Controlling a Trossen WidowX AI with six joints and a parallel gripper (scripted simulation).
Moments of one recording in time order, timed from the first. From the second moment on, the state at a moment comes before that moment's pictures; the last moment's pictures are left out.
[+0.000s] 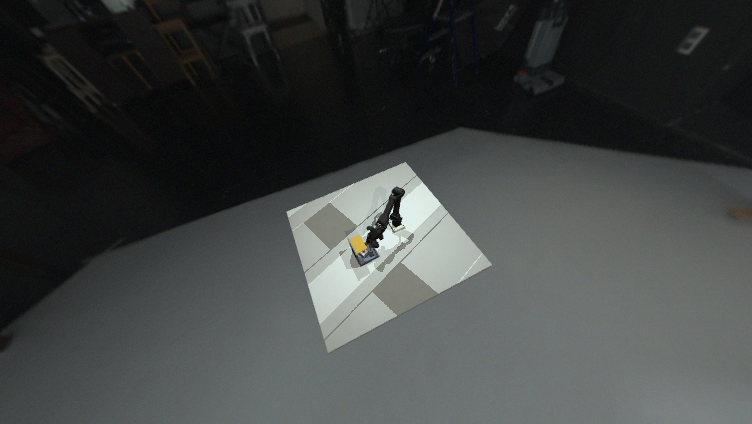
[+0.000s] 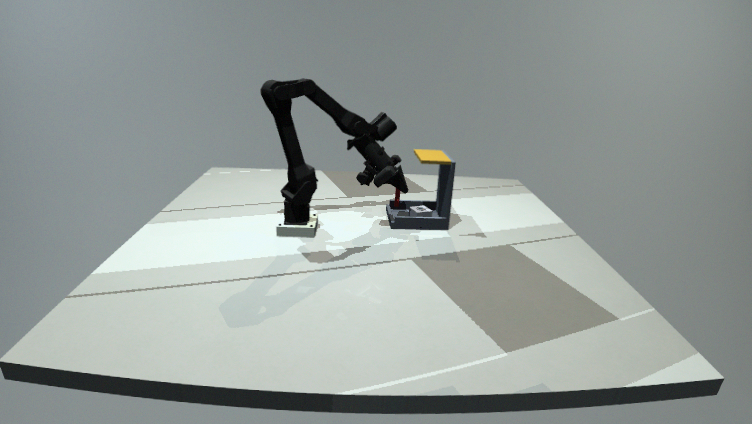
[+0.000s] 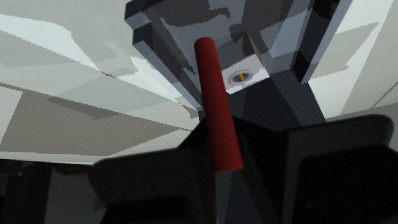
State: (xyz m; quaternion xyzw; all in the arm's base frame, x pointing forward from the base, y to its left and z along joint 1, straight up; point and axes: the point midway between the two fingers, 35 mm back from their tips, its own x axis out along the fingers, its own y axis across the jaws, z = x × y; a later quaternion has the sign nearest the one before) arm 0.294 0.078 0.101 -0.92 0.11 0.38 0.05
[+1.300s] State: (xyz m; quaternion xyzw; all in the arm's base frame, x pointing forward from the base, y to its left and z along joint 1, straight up) arm 0.340 0.096 0.100 -0.92 0.10 0.37 0.05
